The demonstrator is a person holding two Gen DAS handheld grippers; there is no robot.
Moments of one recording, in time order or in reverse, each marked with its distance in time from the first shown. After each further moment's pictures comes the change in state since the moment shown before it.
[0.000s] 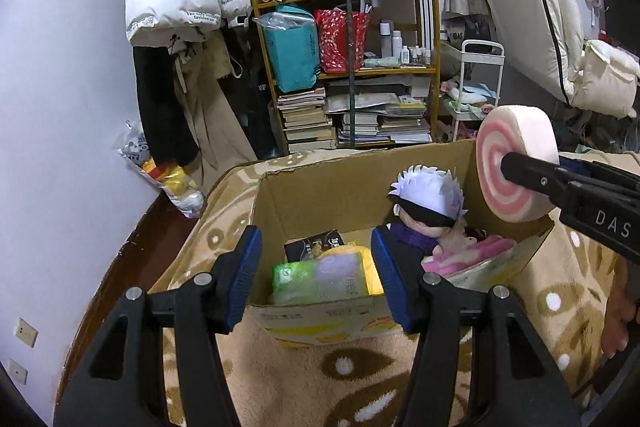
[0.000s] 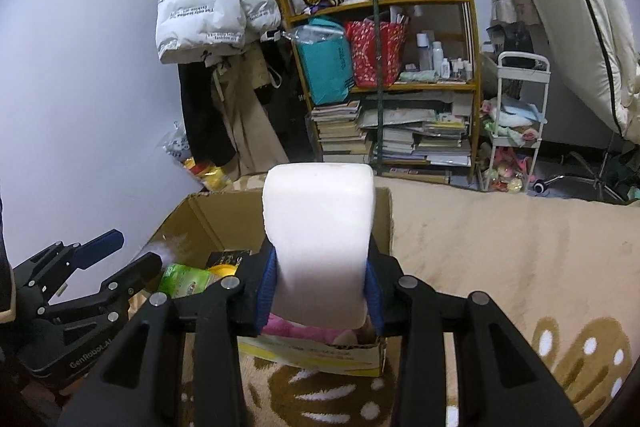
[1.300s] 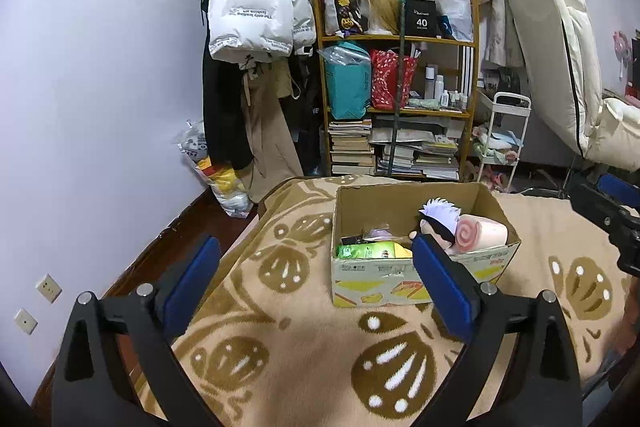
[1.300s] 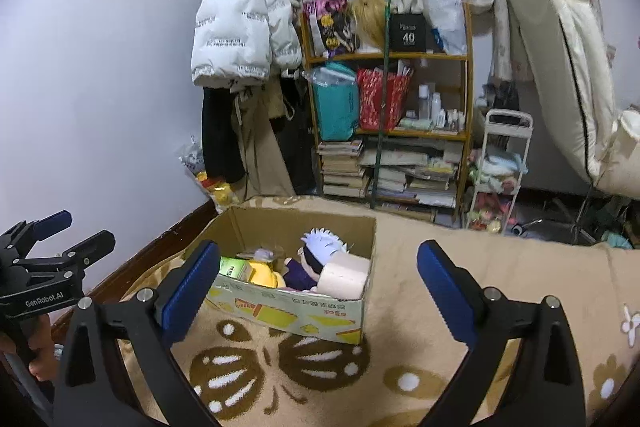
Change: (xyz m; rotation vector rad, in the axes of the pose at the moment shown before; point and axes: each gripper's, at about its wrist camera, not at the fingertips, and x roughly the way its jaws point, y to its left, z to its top) left arm -0.137 0.045 -0.011 -0.152 -0.082 0.118; right arm -0.135 0.029 0.002 -0.119 -0.143 -0.042
